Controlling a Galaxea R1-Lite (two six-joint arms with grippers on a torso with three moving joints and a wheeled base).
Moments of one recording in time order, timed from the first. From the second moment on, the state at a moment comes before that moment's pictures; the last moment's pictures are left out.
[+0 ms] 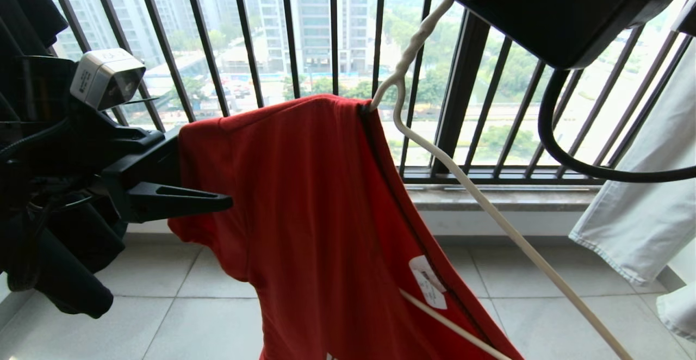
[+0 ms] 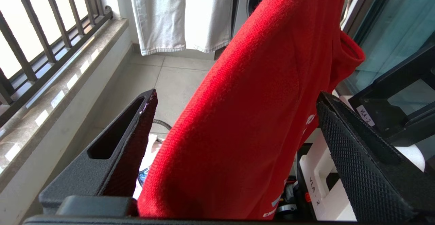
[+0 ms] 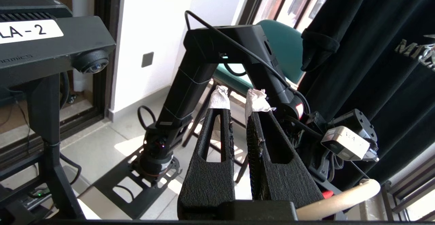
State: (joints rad) left arm -0.08 1.58 -1.10 -0.22 -1.52 0.31; right arm 0.72 1.78 -1.88 -0.18 1.31 -0.20
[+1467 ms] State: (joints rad) left arm -0.03 1.58 -1.12 -0.31 -1.52 0.31; right arm 0.67 1.84 -1.87 -0.39 1.30 -0.01
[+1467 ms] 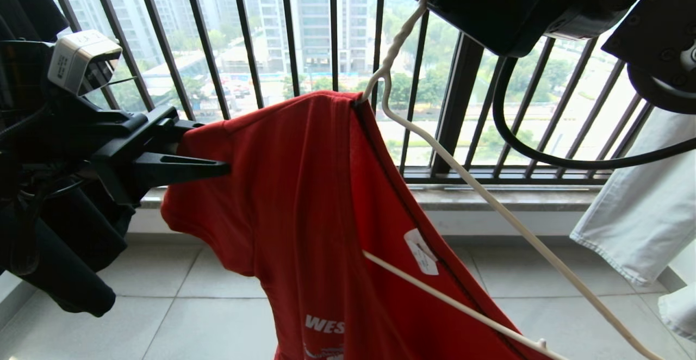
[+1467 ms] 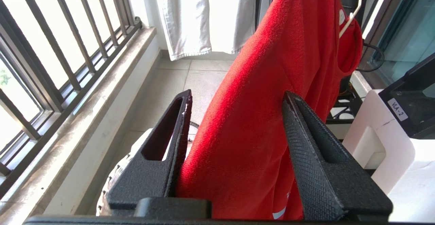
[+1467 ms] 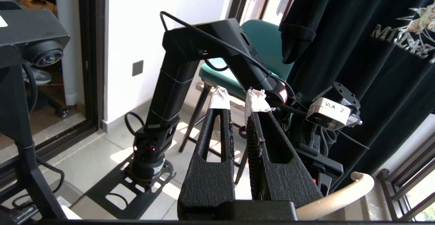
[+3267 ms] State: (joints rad) left arm 0.00 1.58 -1.13 -0.31 -1.52 0.31; right arm 0.44 1.70 -1.67 -0.26 1.06 0.01
